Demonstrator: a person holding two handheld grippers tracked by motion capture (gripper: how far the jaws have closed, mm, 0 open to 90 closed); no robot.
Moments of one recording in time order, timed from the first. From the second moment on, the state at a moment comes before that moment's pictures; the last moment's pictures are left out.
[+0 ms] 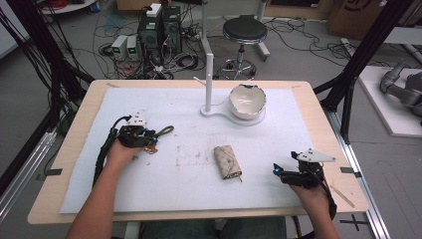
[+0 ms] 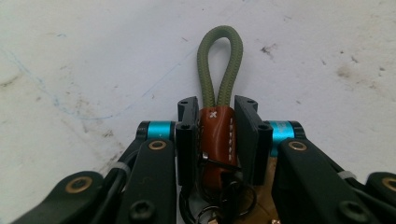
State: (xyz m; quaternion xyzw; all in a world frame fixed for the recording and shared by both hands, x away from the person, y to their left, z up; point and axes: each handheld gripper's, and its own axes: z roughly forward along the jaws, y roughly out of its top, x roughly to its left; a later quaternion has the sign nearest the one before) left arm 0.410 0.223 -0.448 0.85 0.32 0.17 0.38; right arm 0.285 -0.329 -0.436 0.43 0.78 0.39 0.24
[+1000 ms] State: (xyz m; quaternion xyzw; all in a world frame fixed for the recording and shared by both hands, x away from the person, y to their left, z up) left arm 0.390 0.185 -0.362 0.78 0.27 0.24 0.51; right arm 0.299 -0.310 -0.437 0.41 0.79 0.39 0.23
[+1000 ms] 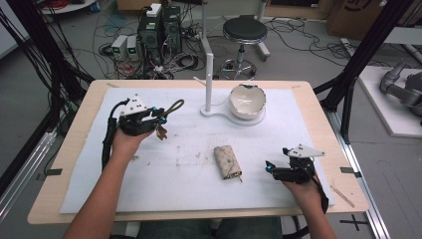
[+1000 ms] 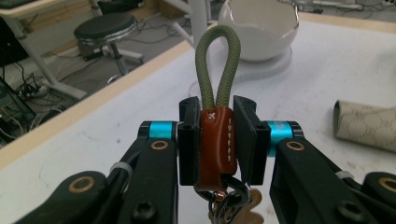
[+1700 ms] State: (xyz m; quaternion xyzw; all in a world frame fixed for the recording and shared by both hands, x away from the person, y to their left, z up) left arm 0.417 0.123 -0.288 0.78 0.22 0.29 0.50; right arm 0.301 -0.307 -0.437 0.41 0.80 0.39 0.23
